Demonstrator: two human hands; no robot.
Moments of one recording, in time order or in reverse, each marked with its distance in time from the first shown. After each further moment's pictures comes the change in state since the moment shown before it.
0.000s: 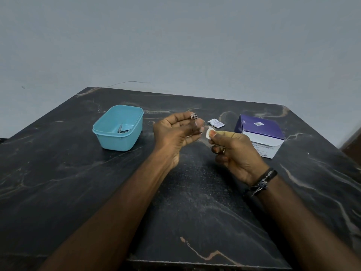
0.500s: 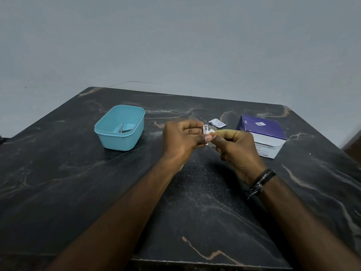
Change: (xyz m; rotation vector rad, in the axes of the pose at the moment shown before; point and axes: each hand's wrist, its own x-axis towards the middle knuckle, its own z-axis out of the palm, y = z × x) left_hand -0.002 -0.015 0.002 0.392 -0.040 0.127; right_hand -0.002 0.004 0.002 -0.280 0.121 -0.229
